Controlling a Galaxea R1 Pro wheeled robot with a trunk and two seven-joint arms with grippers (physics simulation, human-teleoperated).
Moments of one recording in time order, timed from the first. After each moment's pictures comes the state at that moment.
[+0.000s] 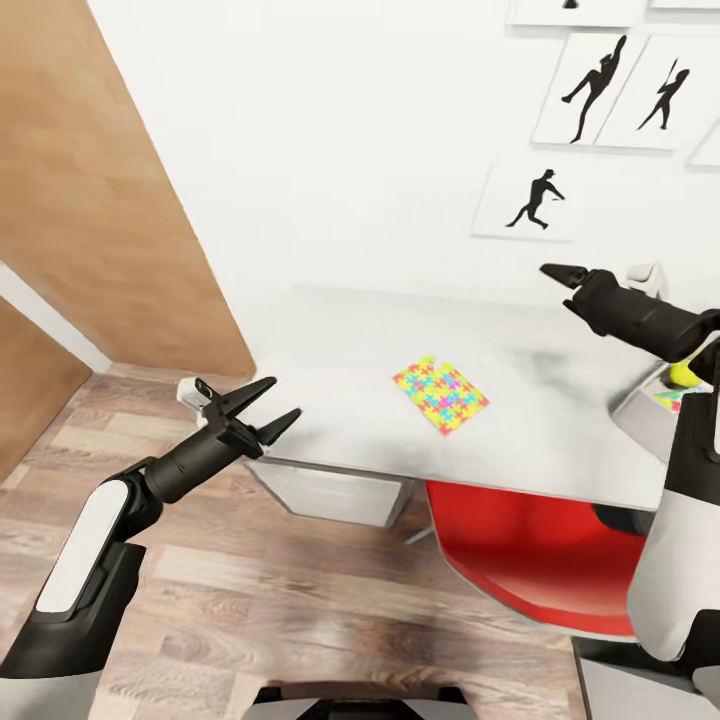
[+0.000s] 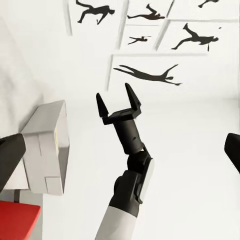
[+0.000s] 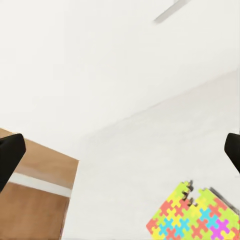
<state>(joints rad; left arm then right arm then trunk) -0.51 0.13 -0.01 -1.61 1.68 0.93 -0.21 -1.00 -0.21 -0.29 -1.61 -1.11 1.02 -0.27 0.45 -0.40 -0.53</state>
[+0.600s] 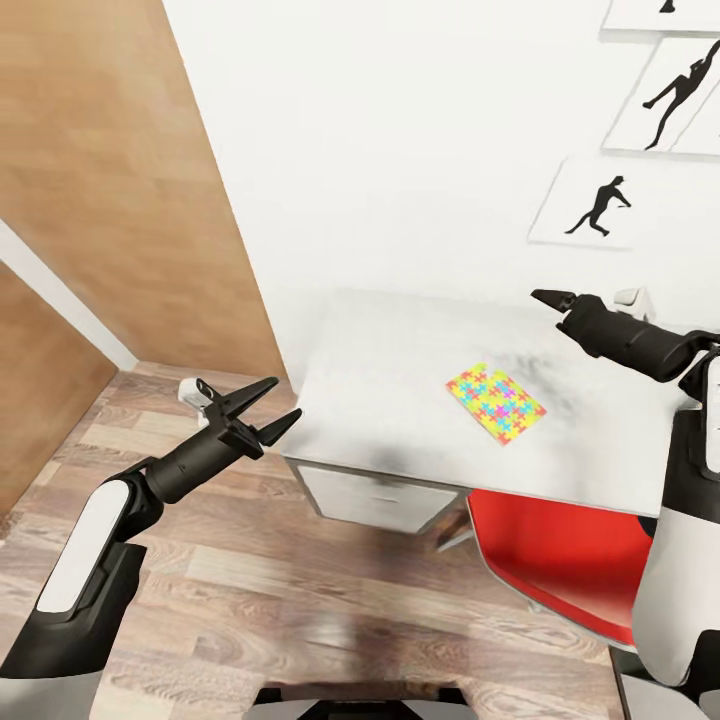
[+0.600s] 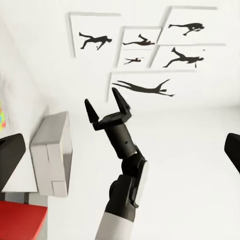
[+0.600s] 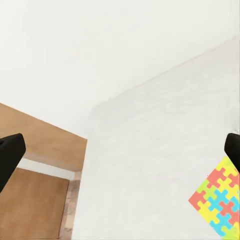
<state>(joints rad) -0.51 0.13 -0.01 -1.61 1.67 0.93 -0.21 -0.95 -0.21 -0.30 -1.61 -1.11 1.04 -0.27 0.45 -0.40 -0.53</state>
